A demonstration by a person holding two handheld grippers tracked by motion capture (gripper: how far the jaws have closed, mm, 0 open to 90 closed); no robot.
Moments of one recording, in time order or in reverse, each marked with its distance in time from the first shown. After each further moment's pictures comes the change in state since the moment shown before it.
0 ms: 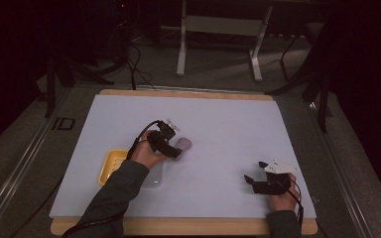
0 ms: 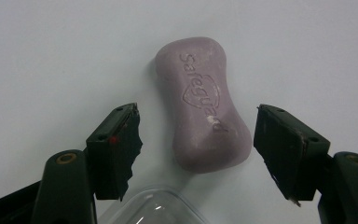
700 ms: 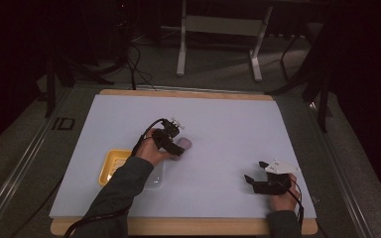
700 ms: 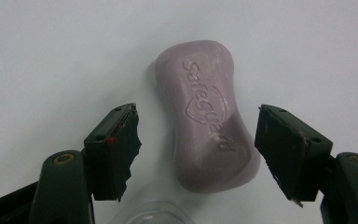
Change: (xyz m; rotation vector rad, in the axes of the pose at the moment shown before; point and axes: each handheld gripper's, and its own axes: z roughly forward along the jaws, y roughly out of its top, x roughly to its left) left arm 0.002 0.013 0.013 0.050 0.008 -0.009; right arm 0.000 0.000 -0.001 -0.011 -0.001 0.006
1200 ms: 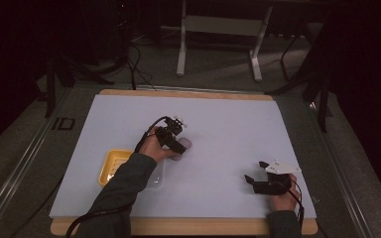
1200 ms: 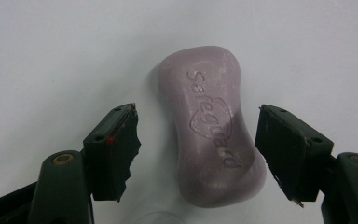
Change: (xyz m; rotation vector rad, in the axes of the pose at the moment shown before) left arm 0.001 0.012 0.008 0.052 0.003 -0.007; right arm 0.000 0.000 -0.001 -0.006 0.001 -0.002
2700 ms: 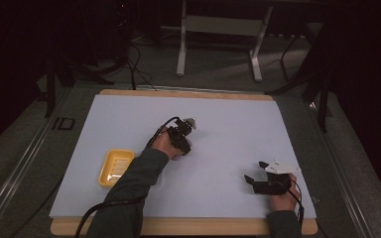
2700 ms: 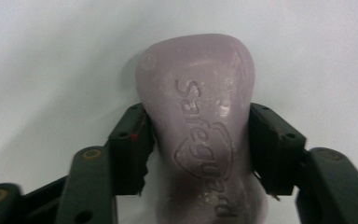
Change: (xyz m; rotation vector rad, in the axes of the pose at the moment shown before) left arm -0.008 0.029 0.033 0.241 0.007 -0.020; right arm 0.000 0.000 0.000 0.004 0.007 0.002
